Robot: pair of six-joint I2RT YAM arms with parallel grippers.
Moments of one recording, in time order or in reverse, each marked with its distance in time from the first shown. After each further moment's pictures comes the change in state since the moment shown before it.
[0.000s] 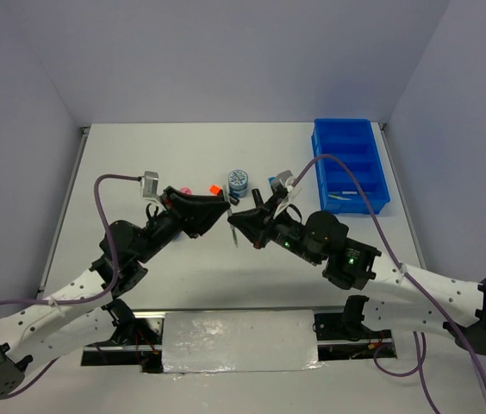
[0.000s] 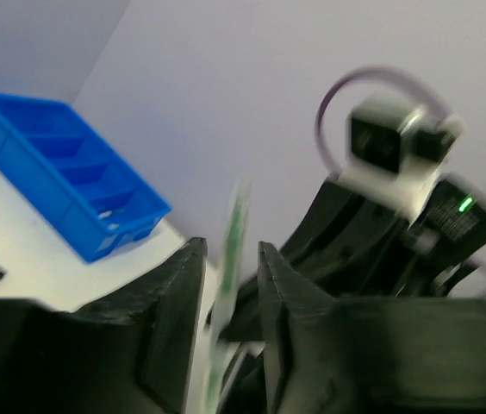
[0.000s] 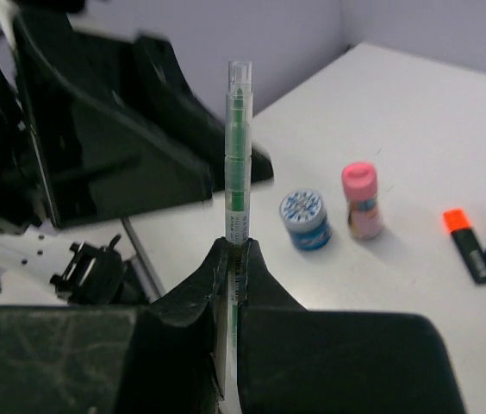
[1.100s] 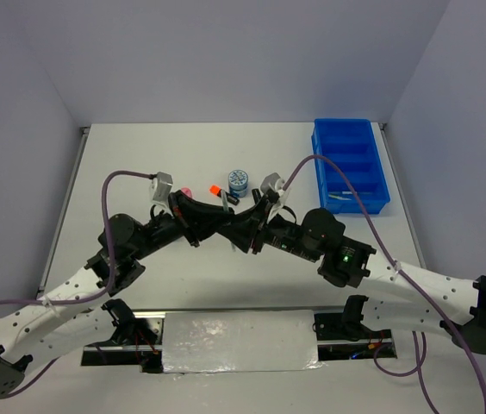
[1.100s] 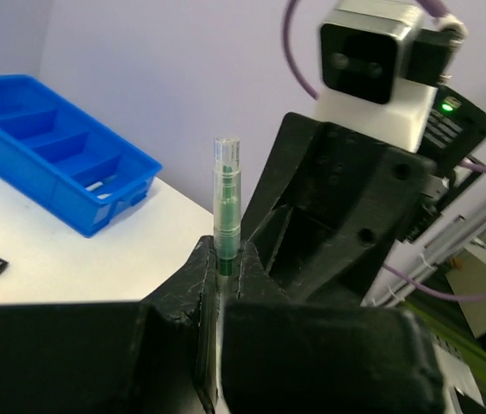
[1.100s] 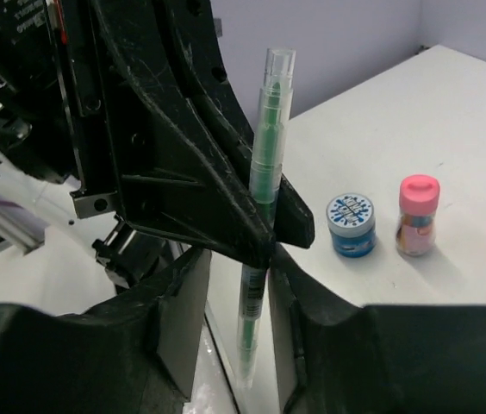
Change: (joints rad) left arm -0.005 0.000 0.080 -0.158 0.192 0.151; right arm -0.011 0.040 0.023 0.062 -0.185 -0.047
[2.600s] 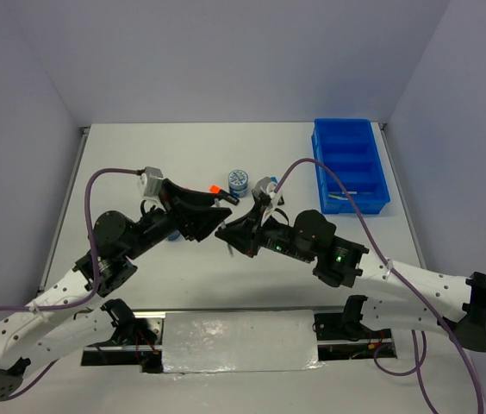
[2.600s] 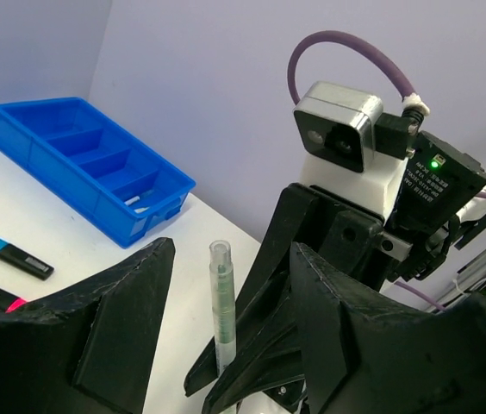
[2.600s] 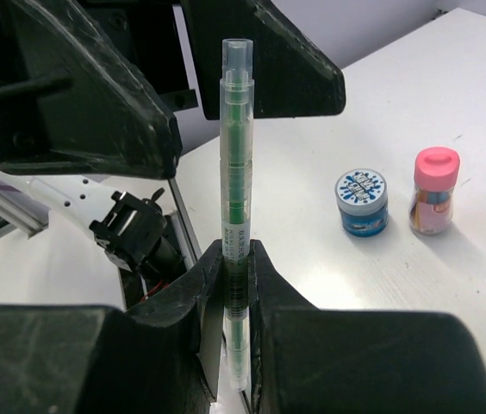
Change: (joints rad) left arm 0.001 -0.042 0.074 -0.132 -0.085 0.060; right arm 0.000 0.032 -0.034 0.016 -0.026 0.026
